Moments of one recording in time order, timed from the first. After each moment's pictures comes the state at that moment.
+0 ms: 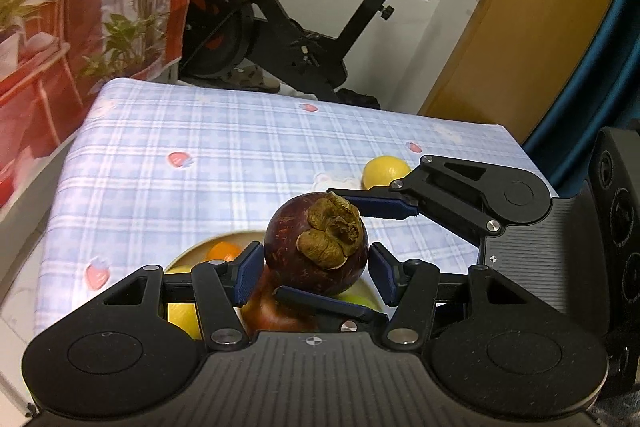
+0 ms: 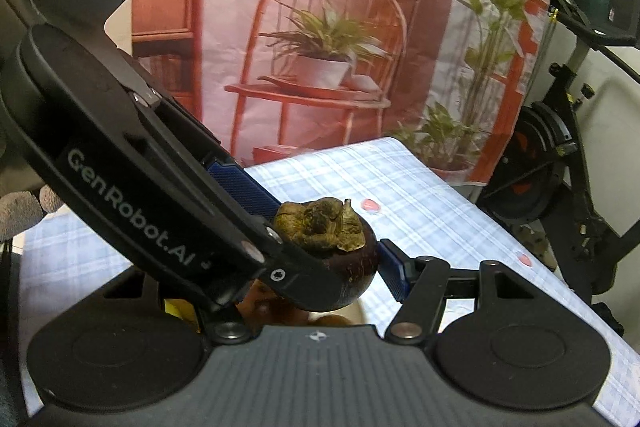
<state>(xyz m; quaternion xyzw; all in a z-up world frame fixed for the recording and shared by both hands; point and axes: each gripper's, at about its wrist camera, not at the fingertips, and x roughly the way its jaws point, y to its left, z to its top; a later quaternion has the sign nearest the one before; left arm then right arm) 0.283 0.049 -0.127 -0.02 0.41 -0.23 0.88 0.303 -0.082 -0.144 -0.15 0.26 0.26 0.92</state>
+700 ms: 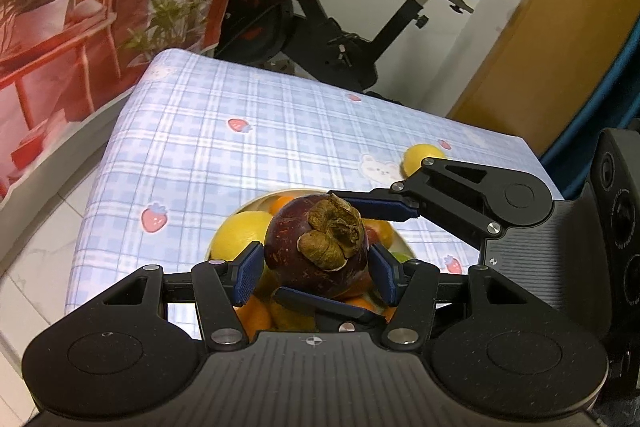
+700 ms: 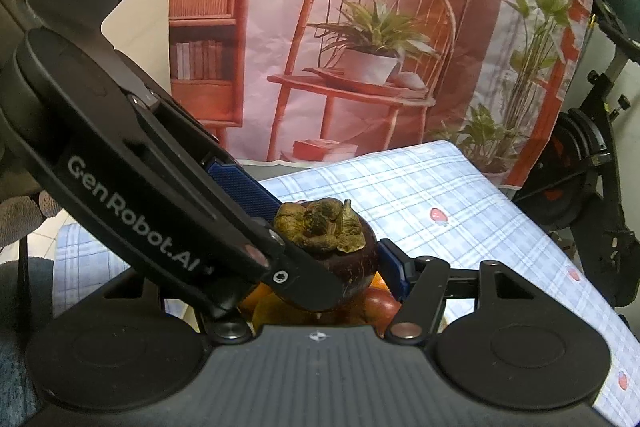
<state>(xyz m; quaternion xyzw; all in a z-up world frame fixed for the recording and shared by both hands) 0.262 0.097 -0.141 -0.06 0.42 -0.20 0.88 0.297 -0.026 -0.154 -0.16 0.28 0.29 0.90</state>
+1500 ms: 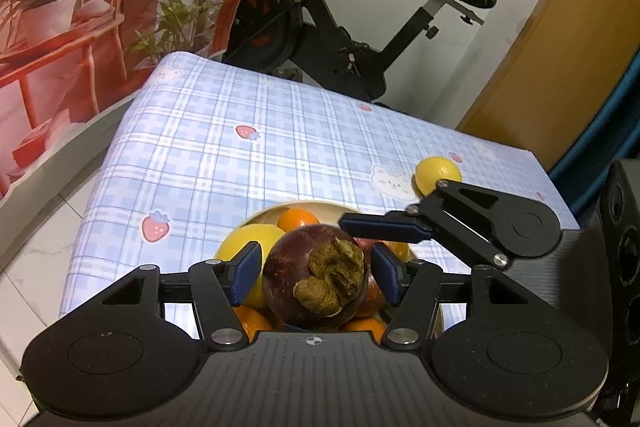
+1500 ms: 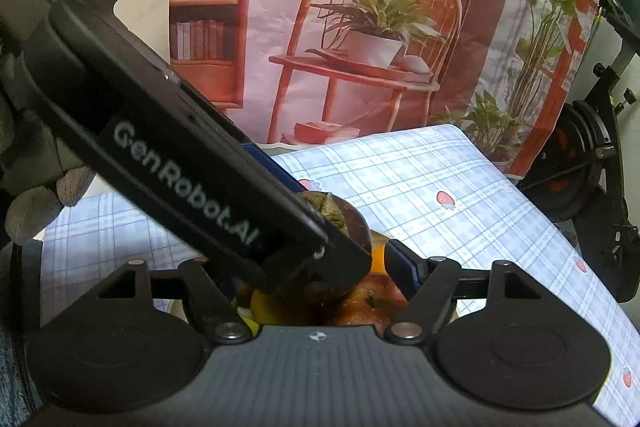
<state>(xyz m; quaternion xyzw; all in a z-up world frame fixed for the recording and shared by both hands) 0.266 0.097 -0.146 -0.07 0.40 -0.18 0.89 0.300 -0.024 -0.168 -0.18 0.30 0.29 0.89</state>
